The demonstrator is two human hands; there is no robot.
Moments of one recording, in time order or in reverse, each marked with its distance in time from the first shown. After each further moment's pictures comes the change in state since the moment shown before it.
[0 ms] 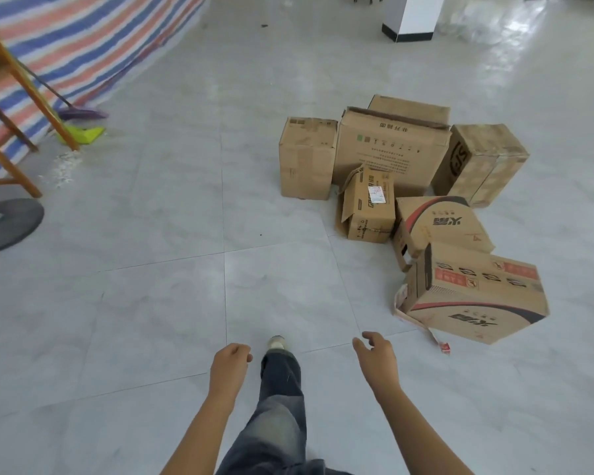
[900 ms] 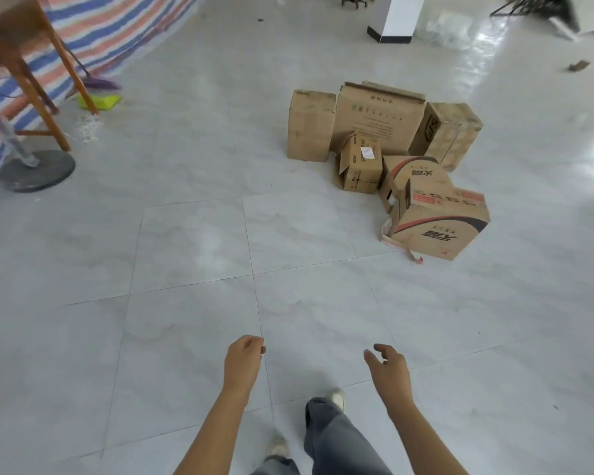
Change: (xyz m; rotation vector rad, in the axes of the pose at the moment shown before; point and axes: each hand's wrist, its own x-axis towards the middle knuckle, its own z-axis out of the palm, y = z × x) left_hand -0.288 -0.321 -0.195 -0.059 -0.100 0.085; right_hand -0.450 0.223 0.069 -0.007 0.098 0.042
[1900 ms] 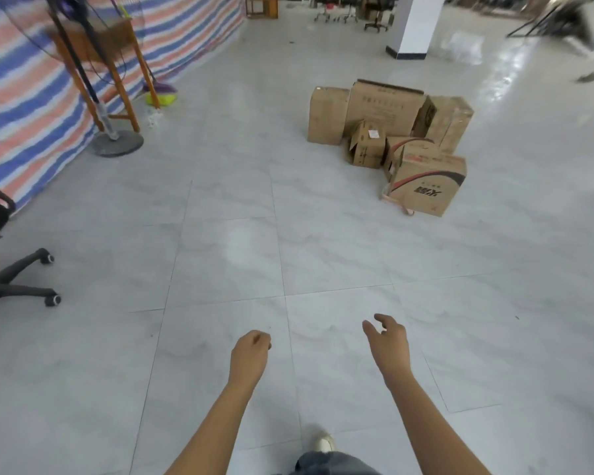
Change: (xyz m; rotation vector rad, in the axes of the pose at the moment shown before) left_hand -0.439 -0.333 -0.055 0.107 0.050 0.108; right_hand -0.393 0.309 -0.081 0.107 -0.004 -0.161
